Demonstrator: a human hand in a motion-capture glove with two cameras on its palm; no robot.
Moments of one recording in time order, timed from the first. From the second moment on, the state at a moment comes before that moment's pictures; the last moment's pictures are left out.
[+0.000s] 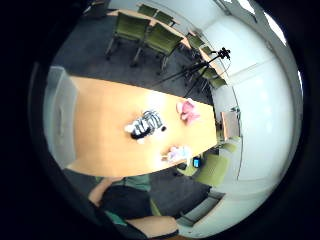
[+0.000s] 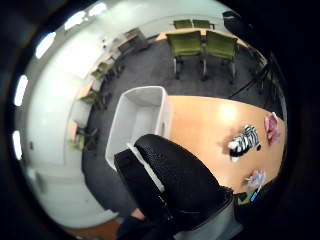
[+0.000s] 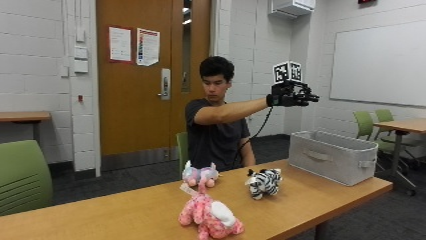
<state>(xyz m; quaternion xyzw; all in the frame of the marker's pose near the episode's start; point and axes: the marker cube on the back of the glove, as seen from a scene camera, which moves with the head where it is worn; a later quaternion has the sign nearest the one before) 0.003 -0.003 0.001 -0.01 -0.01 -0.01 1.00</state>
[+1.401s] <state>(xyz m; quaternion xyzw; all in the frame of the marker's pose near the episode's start) 0.190 0.040 0.264 -0.16 -0.07 0.08 0.98</state>
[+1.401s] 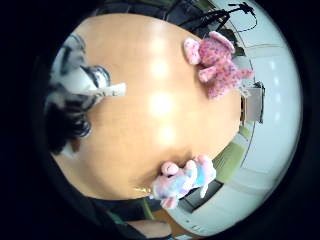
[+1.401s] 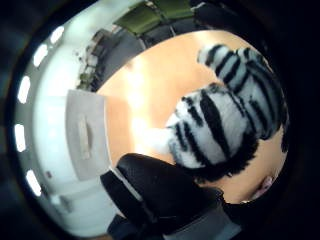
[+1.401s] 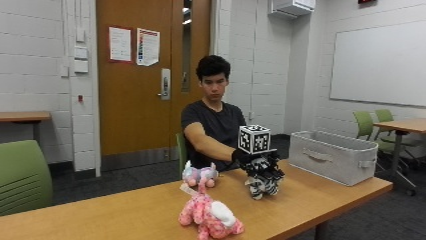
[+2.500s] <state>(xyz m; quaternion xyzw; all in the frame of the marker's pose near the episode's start) 0.184 0.044 0.282 -0.07 0.00 0.04 1.00</state>
